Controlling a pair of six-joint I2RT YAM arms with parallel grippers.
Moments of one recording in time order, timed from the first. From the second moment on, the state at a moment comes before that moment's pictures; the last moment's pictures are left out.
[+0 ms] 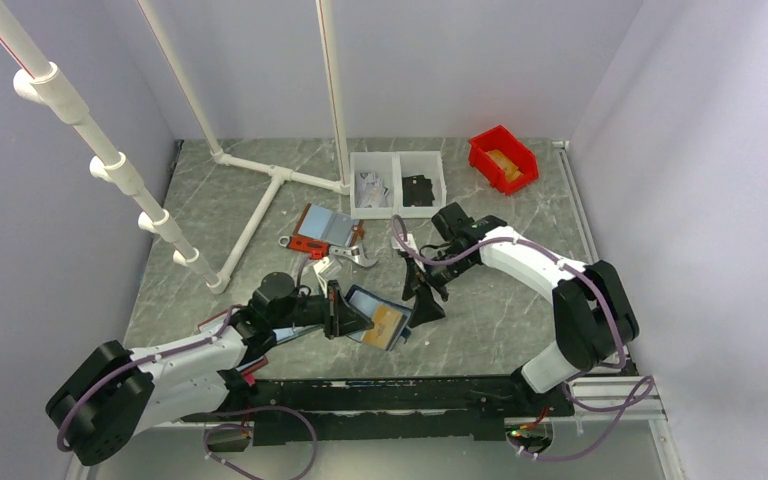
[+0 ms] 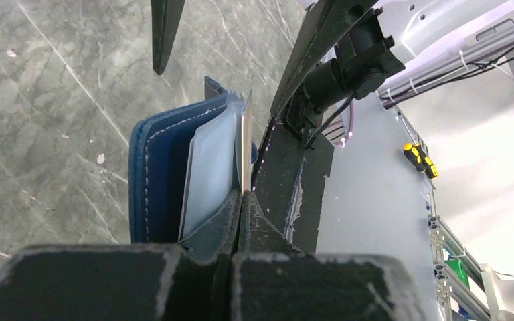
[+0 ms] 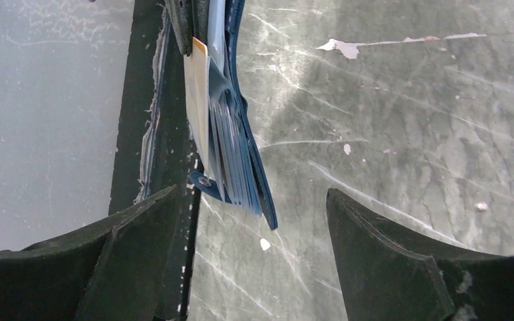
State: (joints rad) left arm -0.74 1.03 0.24 0.60 0.63 -0.61; right arm 0.52 1.54 1.01 -0.82 -1.02 -0.82
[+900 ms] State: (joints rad) left arm -0.74 0.99 0.29 0.51 0.66 -0.57; right arm 0.59 1.62 1.04 -0.95 -1.10 -0.94
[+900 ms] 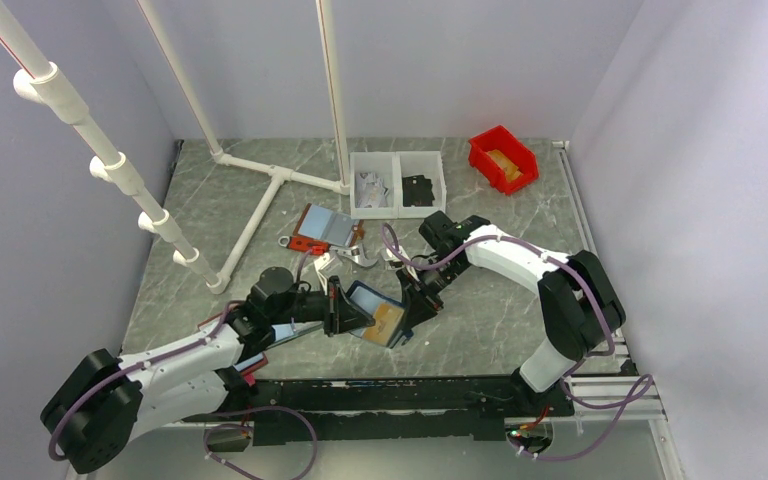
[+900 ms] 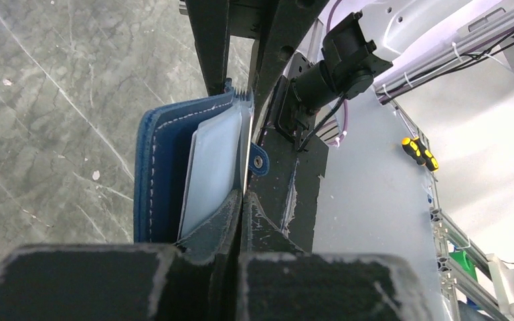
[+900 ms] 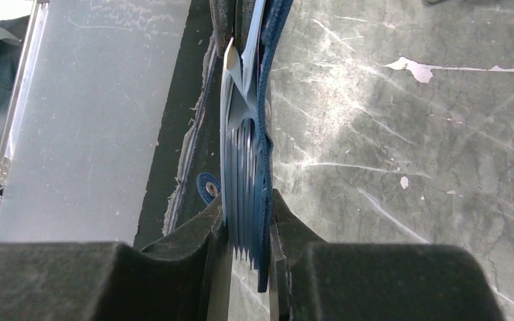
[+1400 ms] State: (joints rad) left arm -0.72 1.01 0.30 0.51 0.70 -0.61; right arm 0.59 1.63 1.05 -0.98 -1.11 -0.97
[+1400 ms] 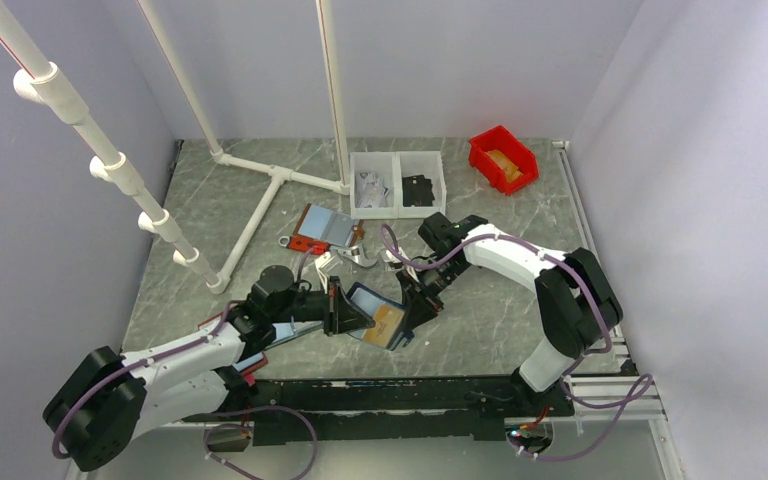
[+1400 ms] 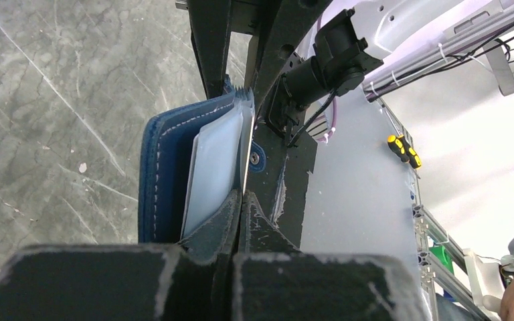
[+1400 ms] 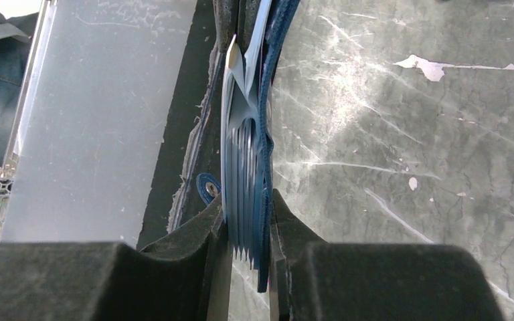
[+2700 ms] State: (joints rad) left arm -0.68 0.97 0.31 0.38 0.73 -0.66; right arm 0.61 1.69 1.07 -1.00 -1.10 -0.98
